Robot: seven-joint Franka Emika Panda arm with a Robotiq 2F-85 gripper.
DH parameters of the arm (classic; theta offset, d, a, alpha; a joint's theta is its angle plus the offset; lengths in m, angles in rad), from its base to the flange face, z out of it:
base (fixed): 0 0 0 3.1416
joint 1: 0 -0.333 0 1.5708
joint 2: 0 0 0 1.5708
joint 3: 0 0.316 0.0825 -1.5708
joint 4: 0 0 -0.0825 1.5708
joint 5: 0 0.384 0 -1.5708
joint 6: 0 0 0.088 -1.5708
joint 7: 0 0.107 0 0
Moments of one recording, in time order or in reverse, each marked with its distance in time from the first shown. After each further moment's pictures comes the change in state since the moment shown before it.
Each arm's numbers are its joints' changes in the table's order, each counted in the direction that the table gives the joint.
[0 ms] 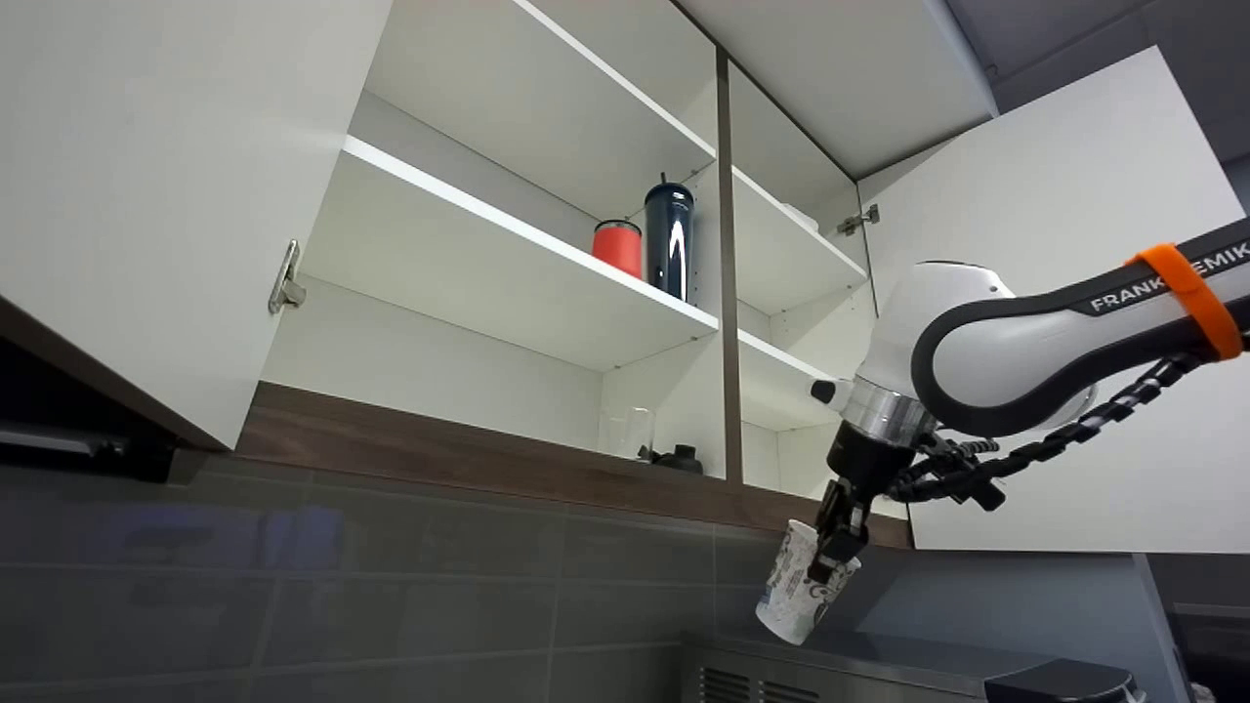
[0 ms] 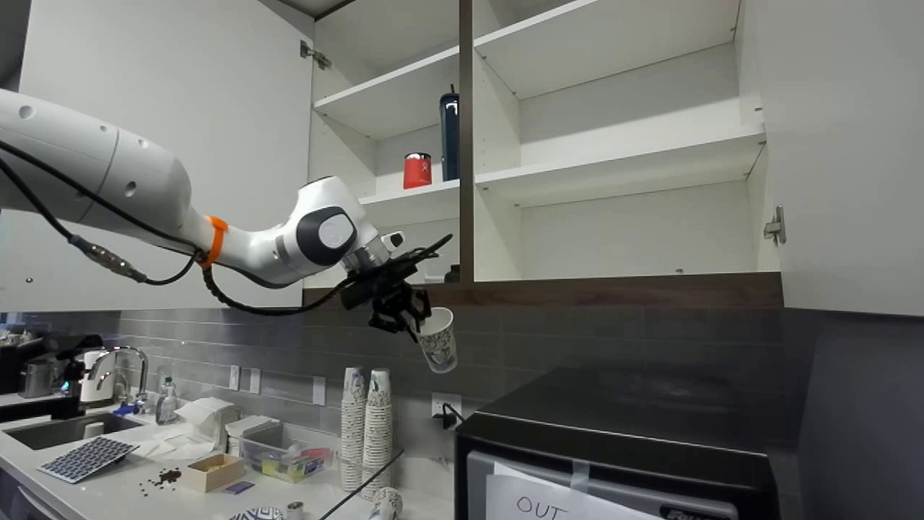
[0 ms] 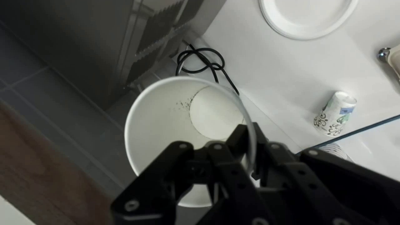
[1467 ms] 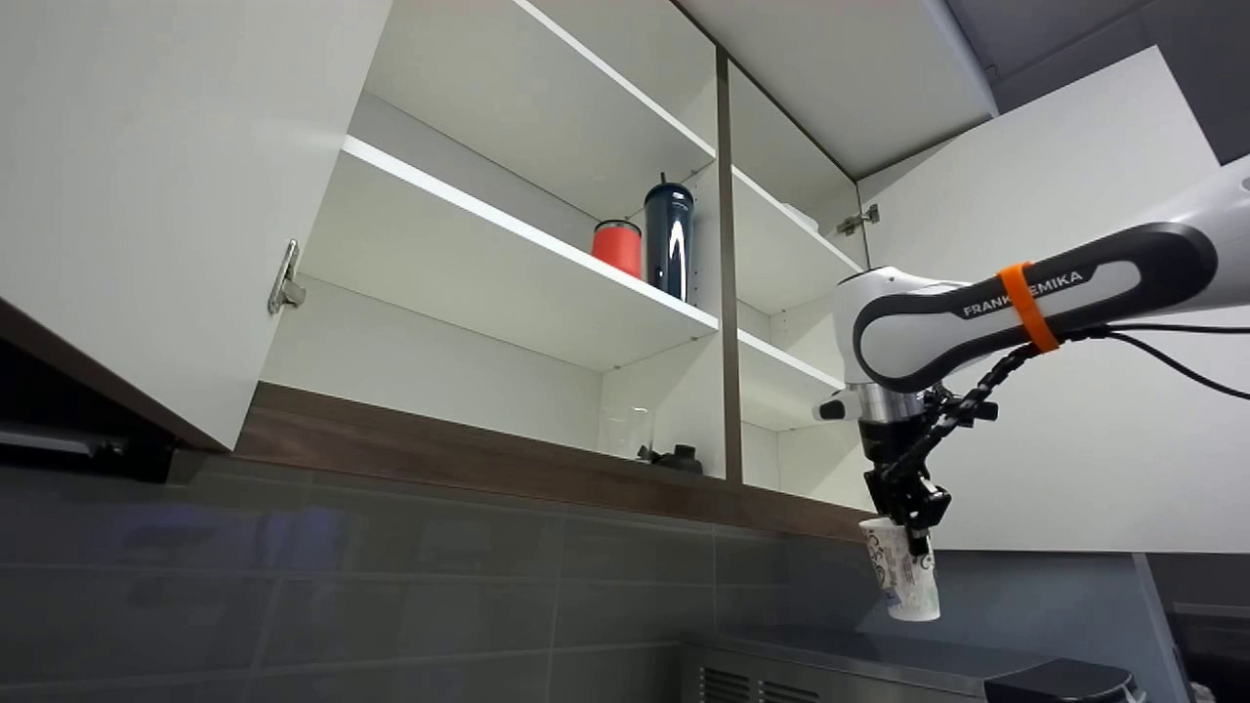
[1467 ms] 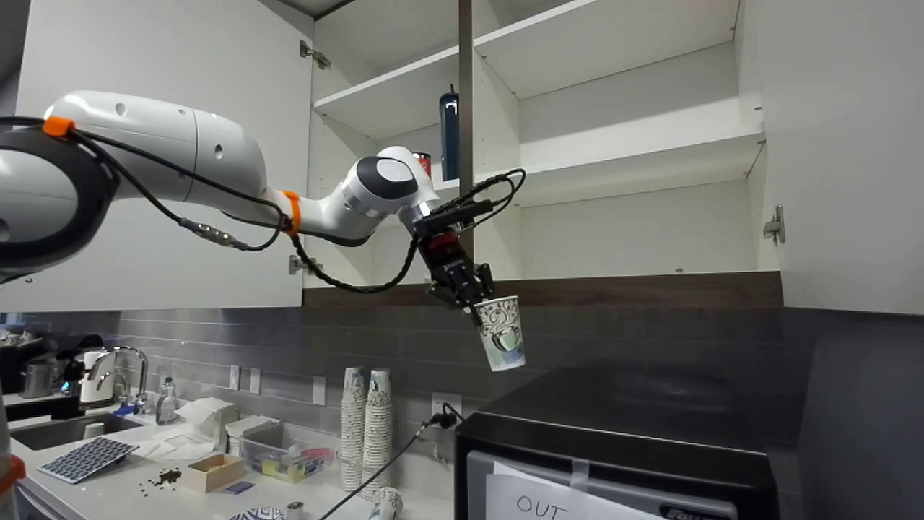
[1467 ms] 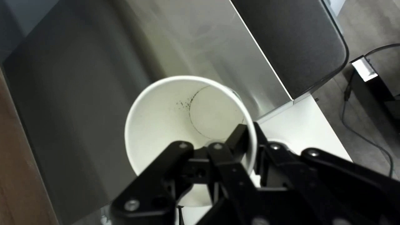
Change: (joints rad) arm 0.038 0.274 -0.107 -0.495 -0.247 0.620 -0.534
